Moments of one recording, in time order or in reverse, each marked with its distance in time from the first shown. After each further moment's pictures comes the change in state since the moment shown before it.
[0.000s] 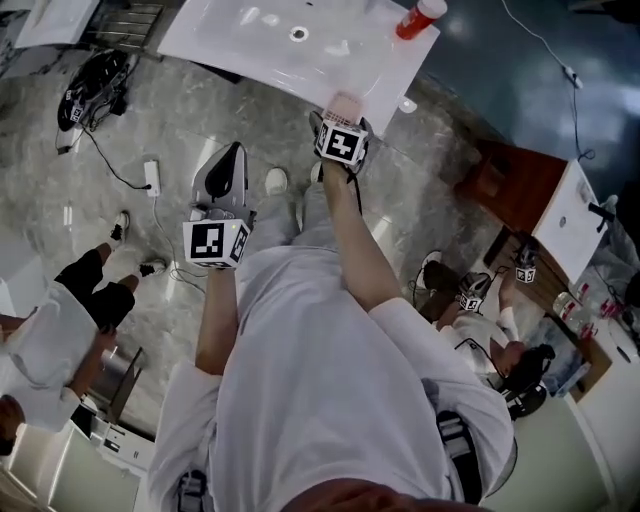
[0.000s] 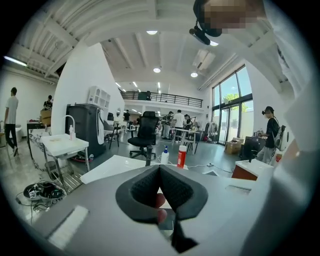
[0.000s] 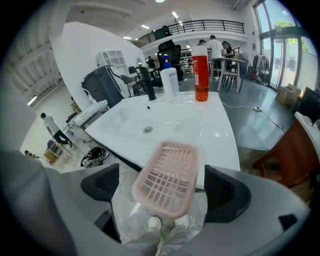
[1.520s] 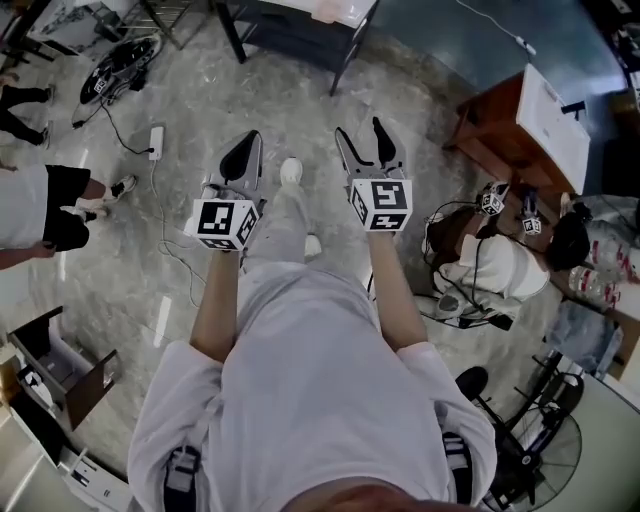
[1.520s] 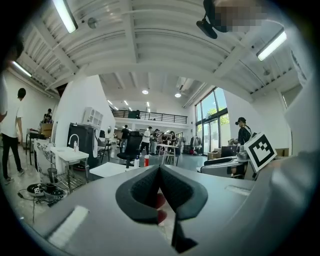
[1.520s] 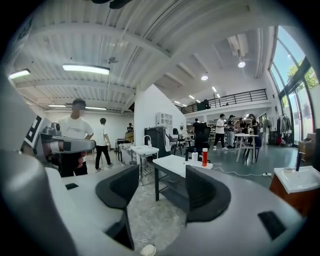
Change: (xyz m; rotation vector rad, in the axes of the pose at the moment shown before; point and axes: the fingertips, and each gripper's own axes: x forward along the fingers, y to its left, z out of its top) left arm -0.464 -0.246 -0.076 0.047 -0.219 -0.092; right arm -0.574 0.017 -0.300 -0.452 -0.726 0.285
